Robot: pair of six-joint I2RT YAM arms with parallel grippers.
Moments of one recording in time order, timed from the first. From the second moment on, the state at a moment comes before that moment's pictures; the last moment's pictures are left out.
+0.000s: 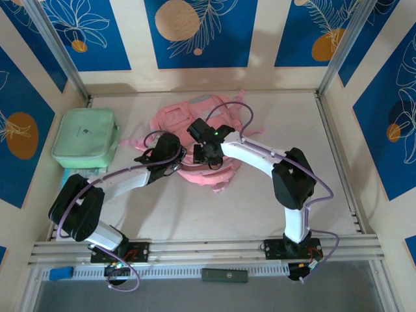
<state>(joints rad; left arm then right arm) -0.60 1.50 0.84 -0.02 -0.18 -1.39 0.80 1.91 1.56 -0.86 0.05 0.79</state>
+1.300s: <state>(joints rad) -0.56 1.42 0.85 -0.05 -0.17 -1.39 0.74 1.91 1.45 -0.51 0.08 0.62</state>
